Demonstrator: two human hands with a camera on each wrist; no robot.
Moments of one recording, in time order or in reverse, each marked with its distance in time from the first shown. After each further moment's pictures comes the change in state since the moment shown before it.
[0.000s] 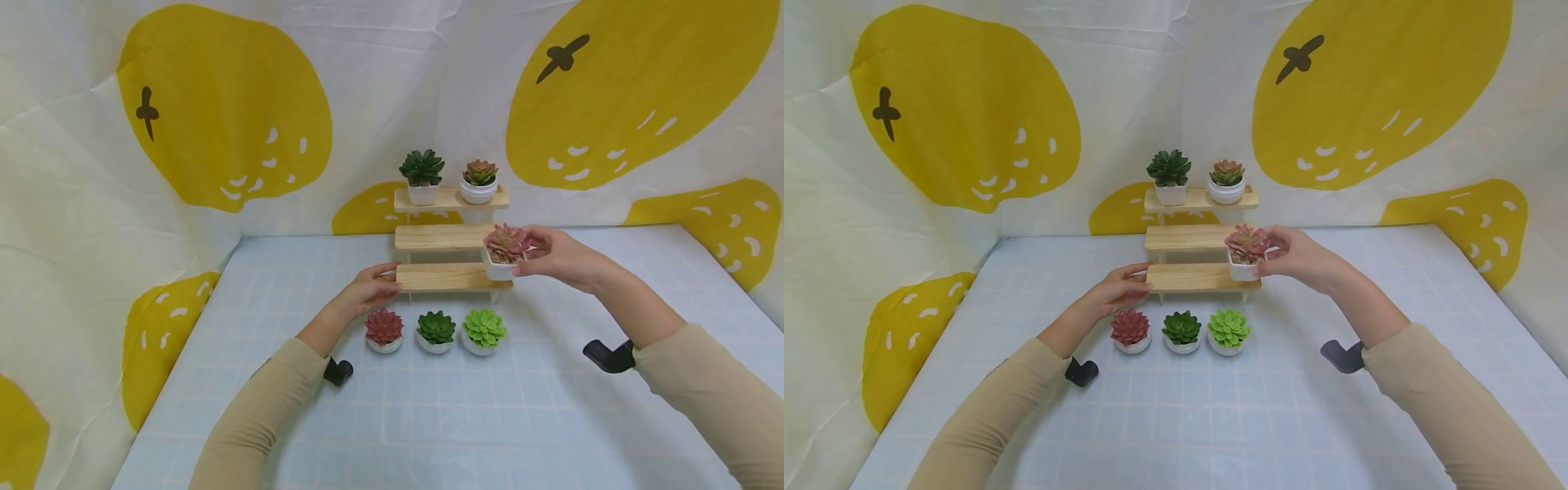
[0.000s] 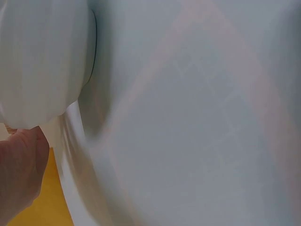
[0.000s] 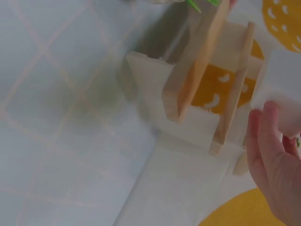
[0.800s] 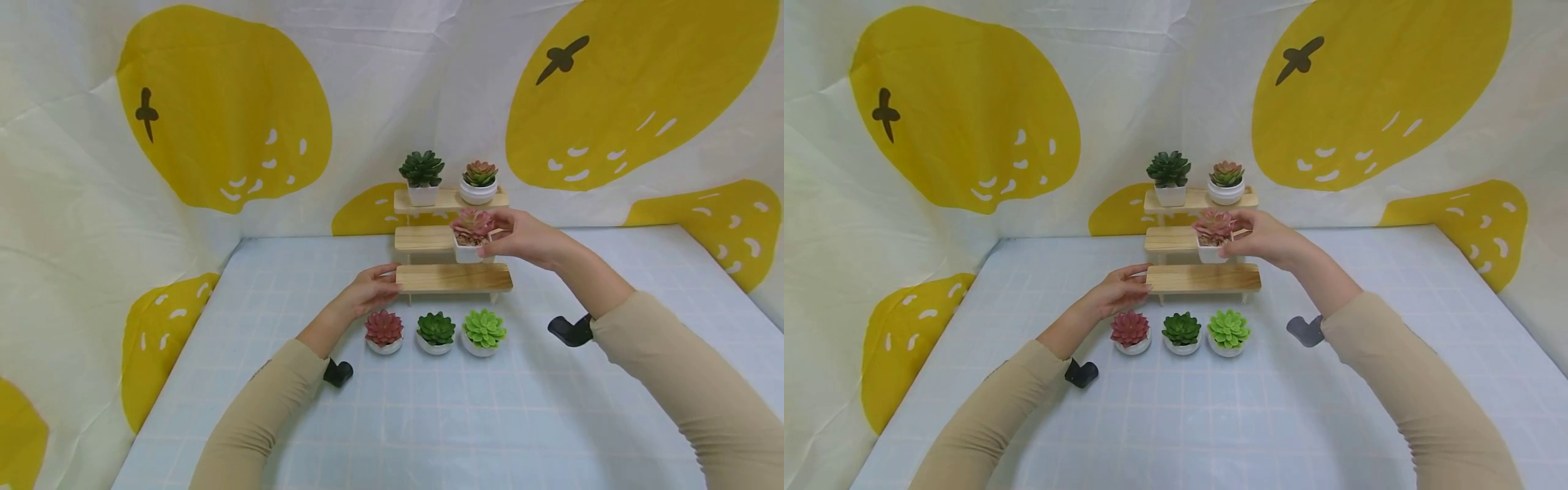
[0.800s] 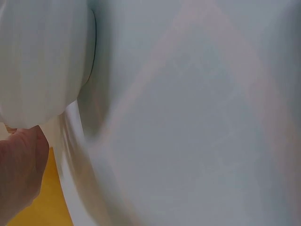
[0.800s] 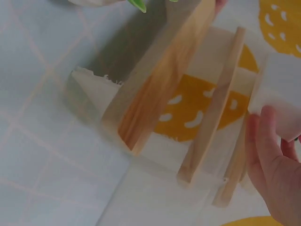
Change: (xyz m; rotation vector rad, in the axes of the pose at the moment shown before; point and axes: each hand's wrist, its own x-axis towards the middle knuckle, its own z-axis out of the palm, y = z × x) left_hand 0.001 0.000 -0.001 -0.019 -0.006 -0.012; right_hand 0.041 -0.031 0.019 -0.018 -0.015 0.003
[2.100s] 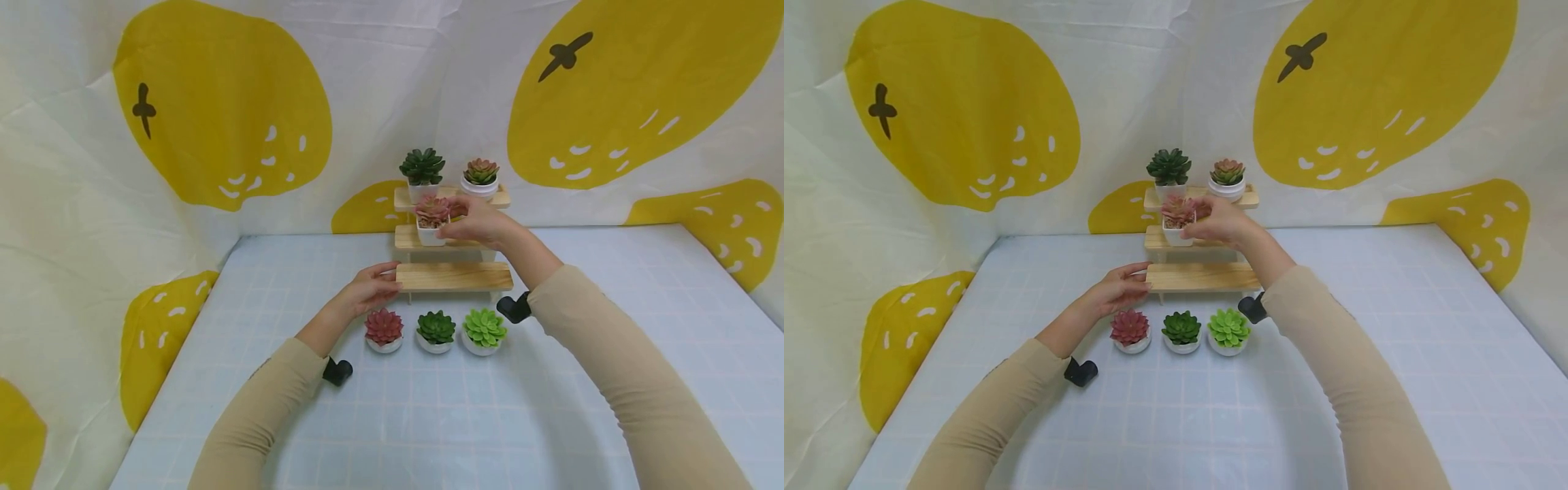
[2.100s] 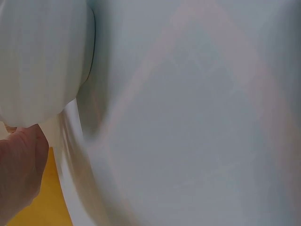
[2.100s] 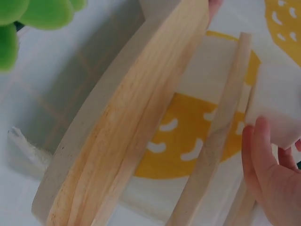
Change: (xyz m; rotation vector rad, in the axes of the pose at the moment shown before) left_hand 0.006 -0.002 -0.003 -0.024 -0.005 0.002; right_hand 0.062 -0.014 0.030 0.048 0.066 0.017
